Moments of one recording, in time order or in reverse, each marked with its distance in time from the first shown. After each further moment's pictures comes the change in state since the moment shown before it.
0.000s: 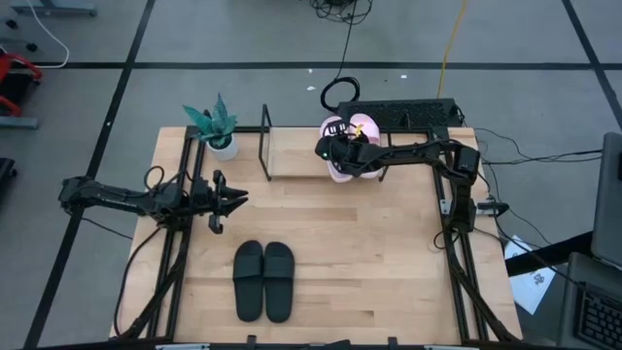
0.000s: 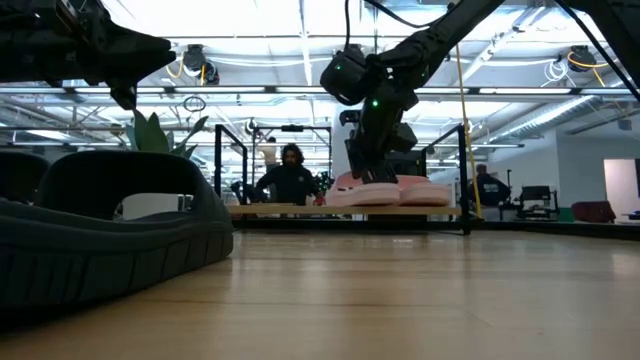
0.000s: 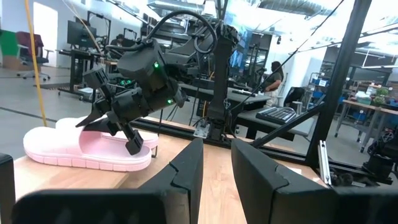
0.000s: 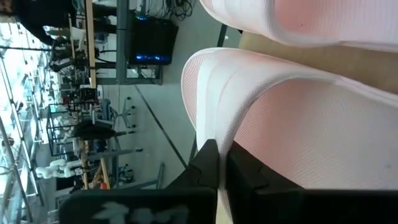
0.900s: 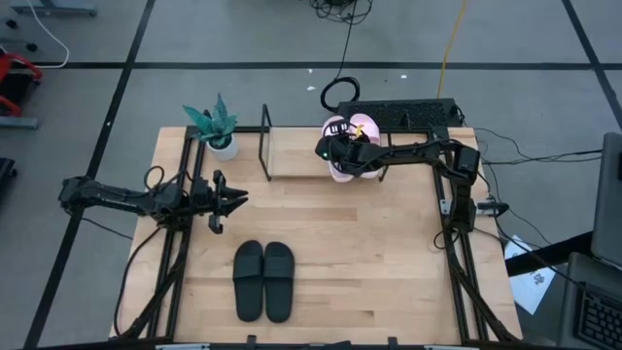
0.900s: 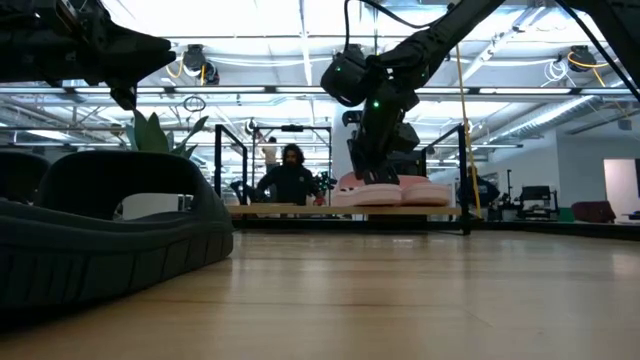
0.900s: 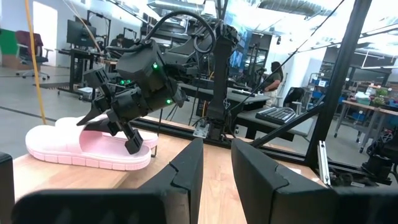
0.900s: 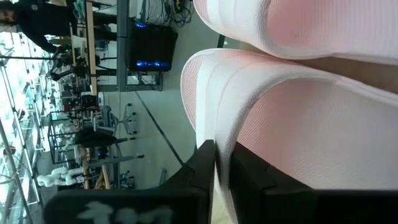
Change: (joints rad) left arm 0.000 0.000 0.000 0.000 0.001 -0.003; right arm 0.000 0.000 0.000 -0.023 0.015 0.032
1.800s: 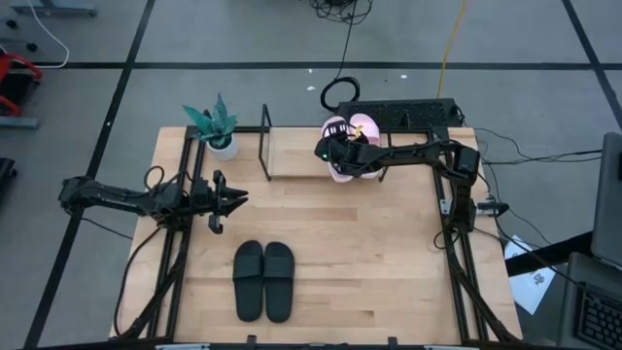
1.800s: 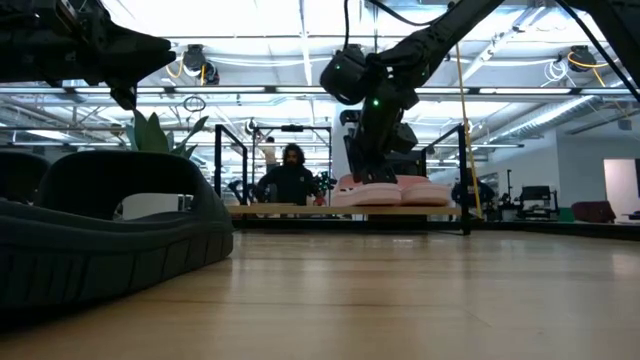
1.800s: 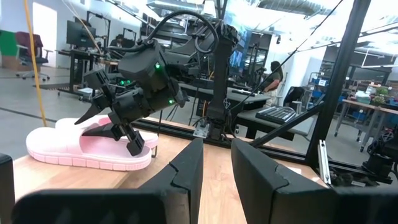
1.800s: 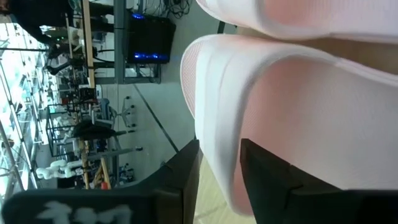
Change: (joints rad) left arm 0.000 0.000 0.000 0.000 0.002 0.006; right arm 0.012 0.000 0.000 0.009 -0.026 -0.003
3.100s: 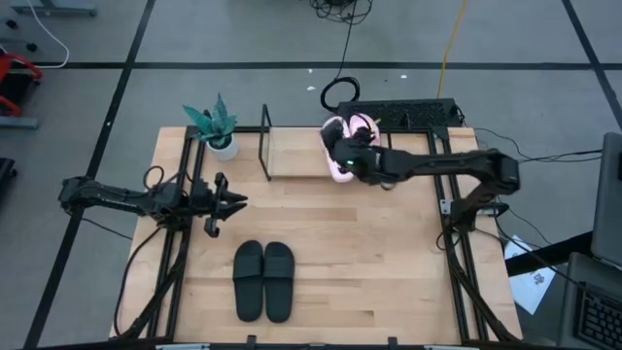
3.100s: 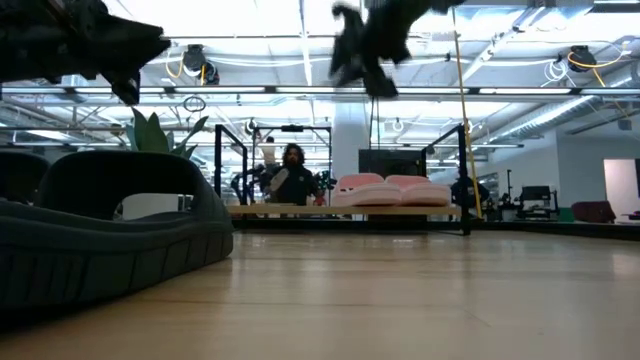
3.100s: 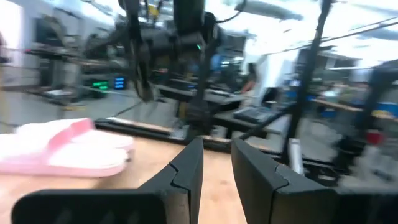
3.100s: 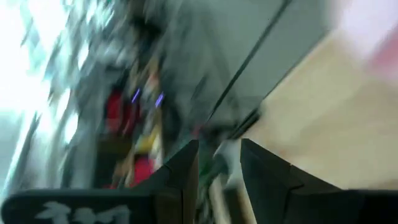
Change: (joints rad) left arm 0.000 0.000 0.000 0.025 0.115 -0.019; right arm 0.183 -0.324 0.000 0.124 -0.089 -0.483
